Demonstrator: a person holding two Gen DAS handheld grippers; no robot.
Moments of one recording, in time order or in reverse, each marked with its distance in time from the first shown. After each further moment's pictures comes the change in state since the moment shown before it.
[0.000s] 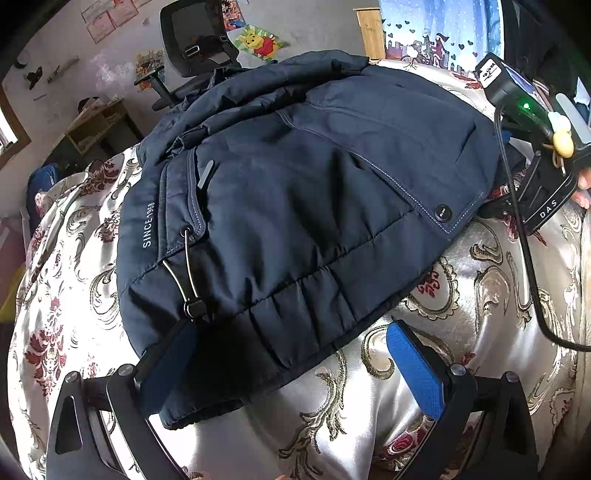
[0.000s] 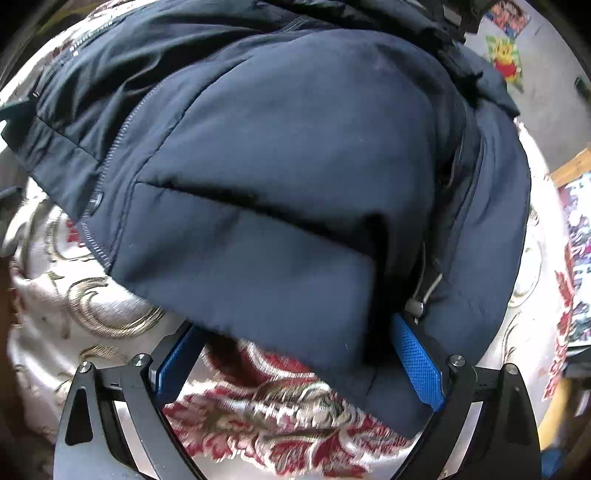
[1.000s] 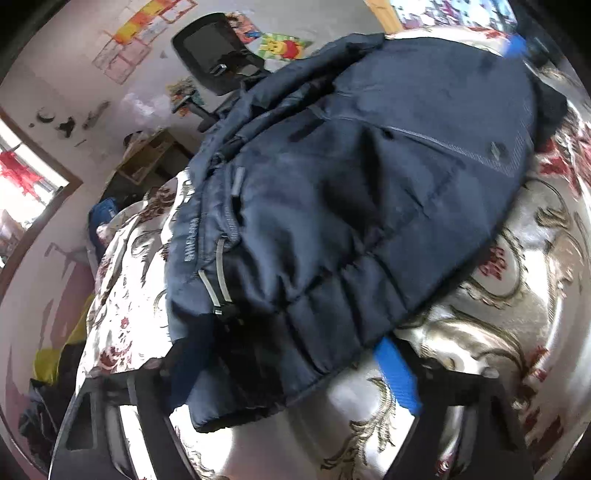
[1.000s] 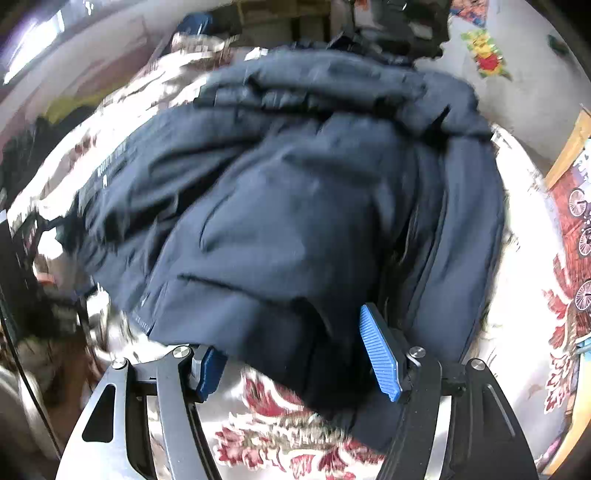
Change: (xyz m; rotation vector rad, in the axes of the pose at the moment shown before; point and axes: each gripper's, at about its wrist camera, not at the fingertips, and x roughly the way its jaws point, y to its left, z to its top) left arm 0.013 -0.017 0.002 0.110 -0.004 0.354; right arm -0.040 -0.073 0.022 0.157 -0.145 0.227
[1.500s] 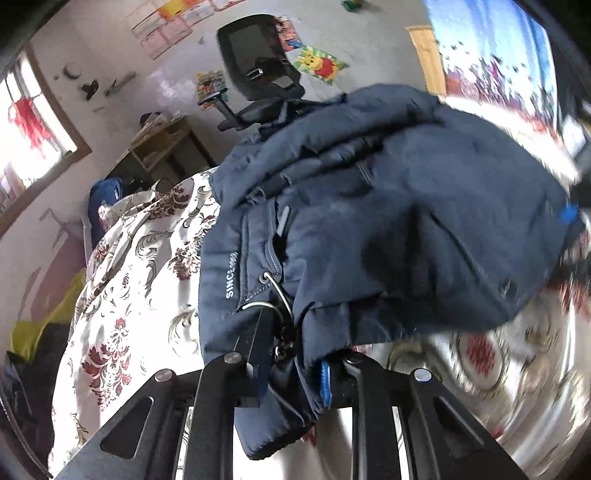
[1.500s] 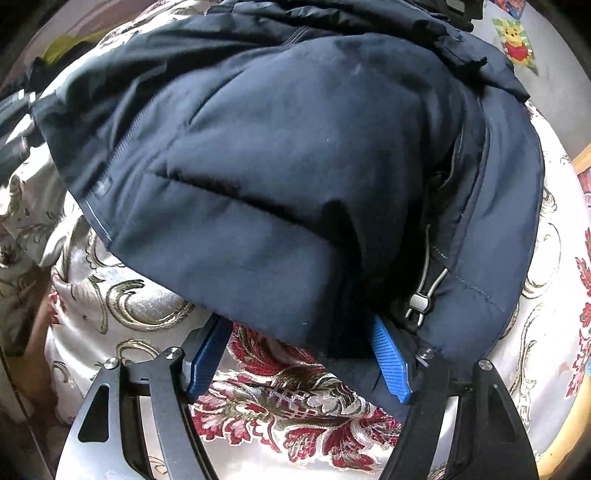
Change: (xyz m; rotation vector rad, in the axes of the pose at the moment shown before) left arm -0.012 0.066 0.049 -0.215 -0.040 -0.098; right arm 0.041 0.020 -0.022 -0.092 0.146 -0.039
